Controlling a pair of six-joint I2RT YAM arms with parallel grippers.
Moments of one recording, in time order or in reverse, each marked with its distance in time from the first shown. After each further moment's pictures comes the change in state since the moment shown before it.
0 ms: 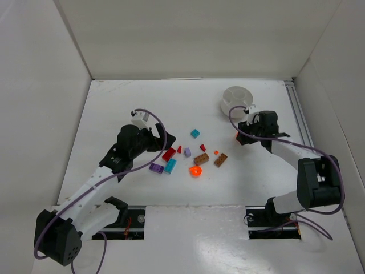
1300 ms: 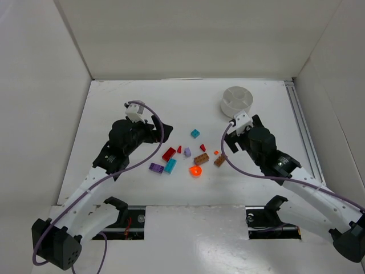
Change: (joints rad) left arm 0.018 -0.041 0.106 -0.001 -0.029 0.097; right arm 0.563 -0.547 -0.002 -0.154 0.688 -0.164
